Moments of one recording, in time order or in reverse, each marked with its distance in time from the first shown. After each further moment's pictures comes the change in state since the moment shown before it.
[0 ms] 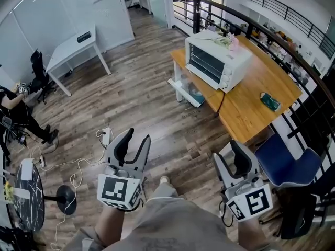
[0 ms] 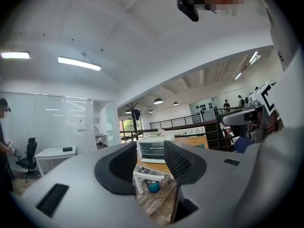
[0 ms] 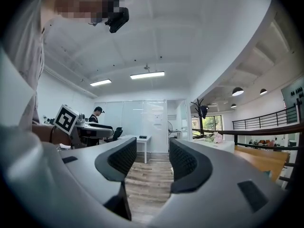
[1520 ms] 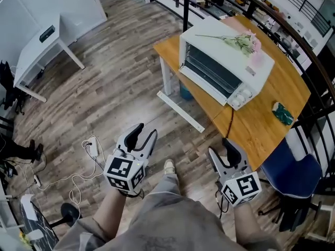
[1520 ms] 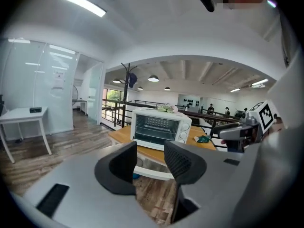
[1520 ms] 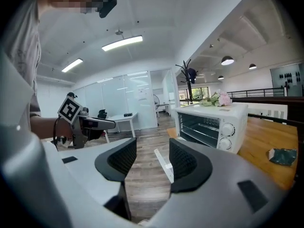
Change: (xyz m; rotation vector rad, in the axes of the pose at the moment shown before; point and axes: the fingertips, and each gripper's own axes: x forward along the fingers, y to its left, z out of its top) left arm 0.334 0.120 -0.167 -0.241 0.297 -0.283; right arm 0.279 -0.158 -0.159 0.159 0.321 -0.130
